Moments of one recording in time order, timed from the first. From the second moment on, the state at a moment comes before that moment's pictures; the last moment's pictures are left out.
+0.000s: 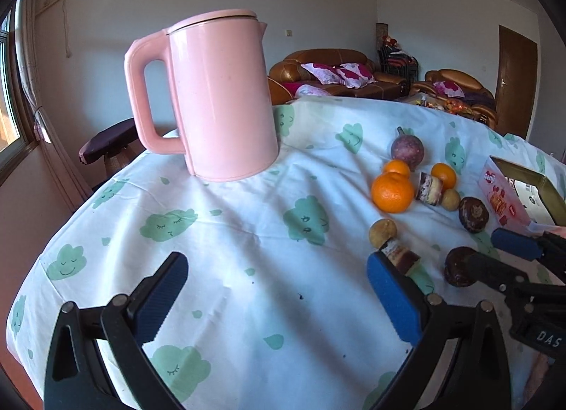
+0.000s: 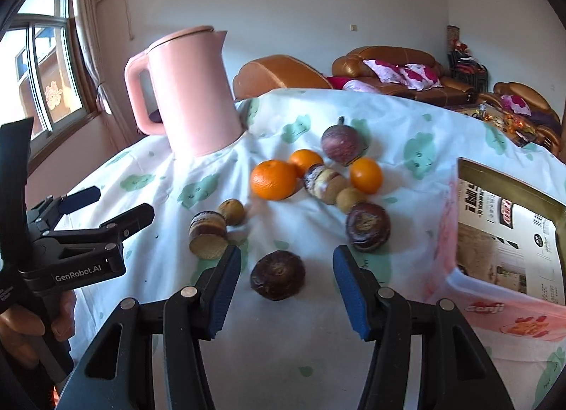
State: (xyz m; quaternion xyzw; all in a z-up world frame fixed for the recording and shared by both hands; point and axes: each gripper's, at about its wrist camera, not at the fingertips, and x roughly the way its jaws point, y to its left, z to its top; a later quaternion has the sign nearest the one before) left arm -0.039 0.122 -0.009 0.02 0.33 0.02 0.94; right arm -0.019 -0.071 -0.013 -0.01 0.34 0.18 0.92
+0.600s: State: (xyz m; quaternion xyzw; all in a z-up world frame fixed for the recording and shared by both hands) left arm -0.003 0.075 -0.029 0.04 0.40 -0.08 0.91; right arm -0.023 -0.093 -0.002 -0.01 0.36 0.15 0.92
